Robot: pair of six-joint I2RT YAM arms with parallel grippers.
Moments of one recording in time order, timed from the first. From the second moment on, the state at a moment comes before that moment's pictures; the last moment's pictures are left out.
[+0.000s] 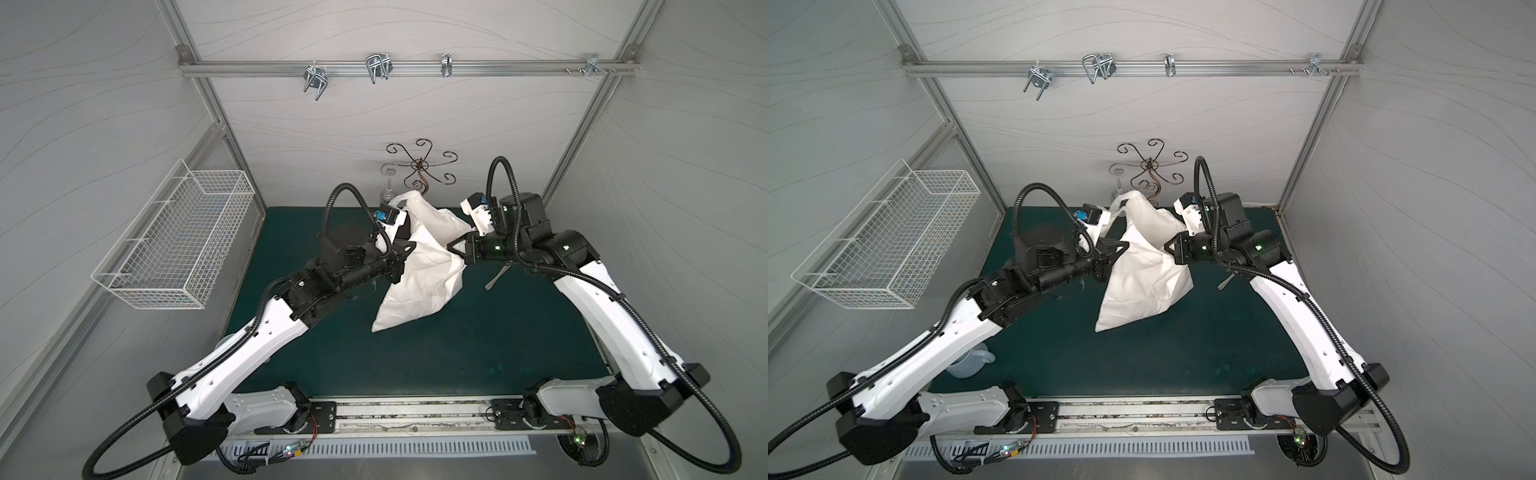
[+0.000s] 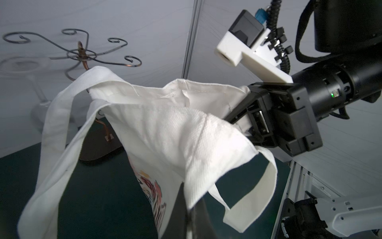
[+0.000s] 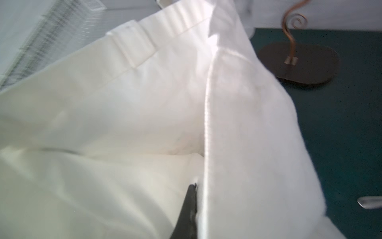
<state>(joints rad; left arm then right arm) -0.74 1.15 1.32 -0.39 0.08 -0.17 0.57 1.31 1.63 -0.92 -0.41 0.28</state>
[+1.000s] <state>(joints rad) -0.63 0.90 0.74 -0.18 -0.23 -0.45 0.79 1.29 1.34 -0.79 -0.18 0.21</state>
